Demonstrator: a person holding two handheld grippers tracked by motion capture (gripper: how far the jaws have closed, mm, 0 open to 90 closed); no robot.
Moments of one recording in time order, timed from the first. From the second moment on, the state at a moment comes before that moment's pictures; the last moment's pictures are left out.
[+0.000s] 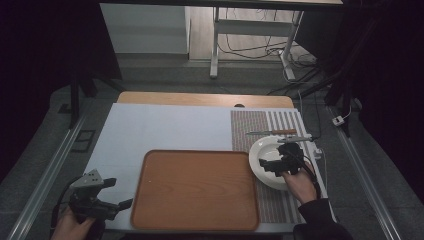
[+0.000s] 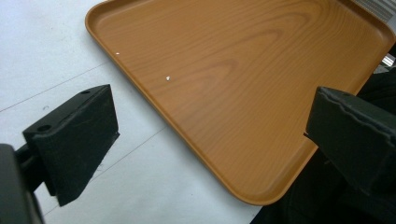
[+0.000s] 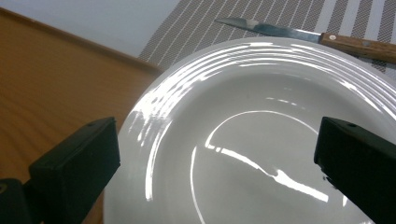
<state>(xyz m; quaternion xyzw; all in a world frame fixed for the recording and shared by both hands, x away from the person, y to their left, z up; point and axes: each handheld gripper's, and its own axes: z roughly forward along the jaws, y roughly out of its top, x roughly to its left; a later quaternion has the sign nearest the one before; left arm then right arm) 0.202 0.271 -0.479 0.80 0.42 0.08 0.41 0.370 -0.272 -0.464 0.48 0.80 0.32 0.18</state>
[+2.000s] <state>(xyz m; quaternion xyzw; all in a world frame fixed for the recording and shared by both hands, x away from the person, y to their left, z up) 0.203 0.271 -0.479 0.80 0.43 0.08 0.41 0.511 -0.307 -0.474 0.54 0.78 0.24 0.22</state>
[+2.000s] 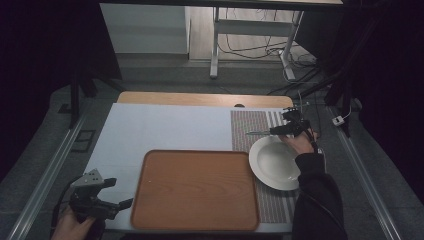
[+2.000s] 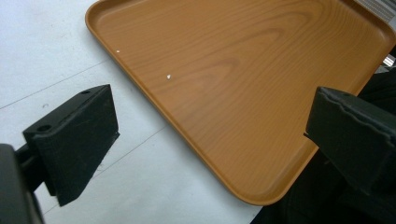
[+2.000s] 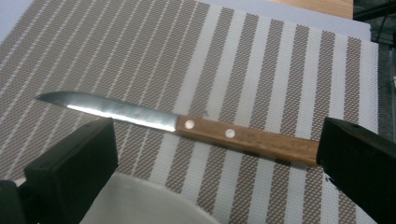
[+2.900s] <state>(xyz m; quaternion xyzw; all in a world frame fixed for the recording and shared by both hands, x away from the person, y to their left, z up) 0.203 0.270 -0.479 0.81 0.43 0.08 0.41 0.545 -0.332 -0.480 0.55 0.78 0.22 0.20</state>
